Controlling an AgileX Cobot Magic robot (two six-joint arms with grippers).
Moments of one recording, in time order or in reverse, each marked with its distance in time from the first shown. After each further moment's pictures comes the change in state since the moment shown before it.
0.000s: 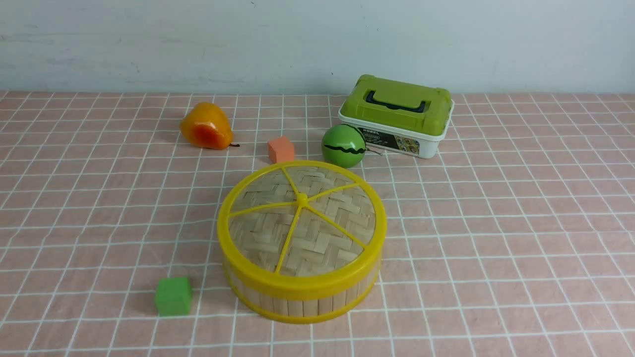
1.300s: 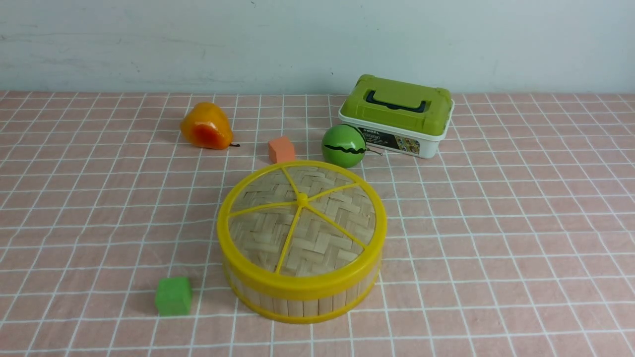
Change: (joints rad) right arm 0.000 0.000 0.000 0.000 0.000 0.000; left arm 0.000 0.000 0.000 0.000 0.000 0.000
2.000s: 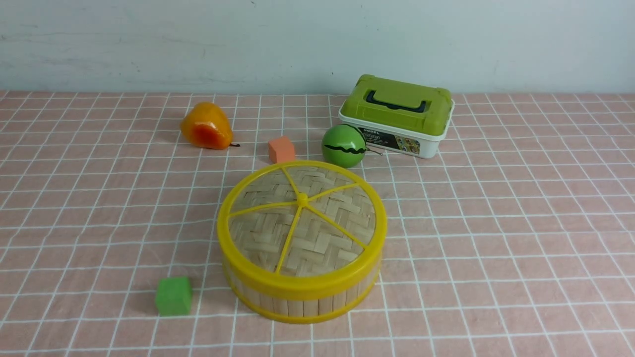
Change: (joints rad) right arm 0.000 0.000 0.008 0.748 -0.018 0.460; left arm 0.000 0.000 0.000 0.000 0.000 0.000
